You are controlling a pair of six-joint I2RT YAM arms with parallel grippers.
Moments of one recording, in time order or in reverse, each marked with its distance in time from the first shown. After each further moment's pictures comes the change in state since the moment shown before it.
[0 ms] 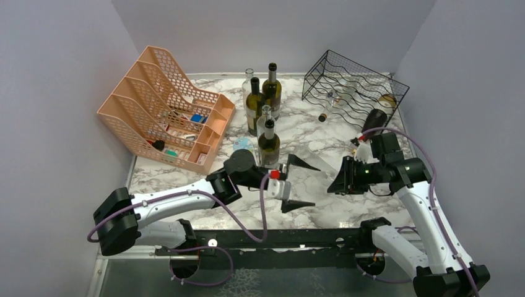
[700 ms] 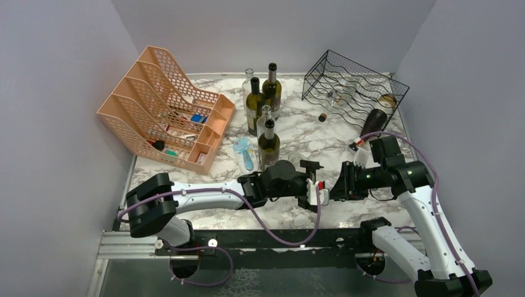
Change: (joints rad) left arm -0.187 0.277 0.105 -0.274 -0.555 0.290; right arm 0.020 -0.055 0.001 -0.084 -0.088 -0.017
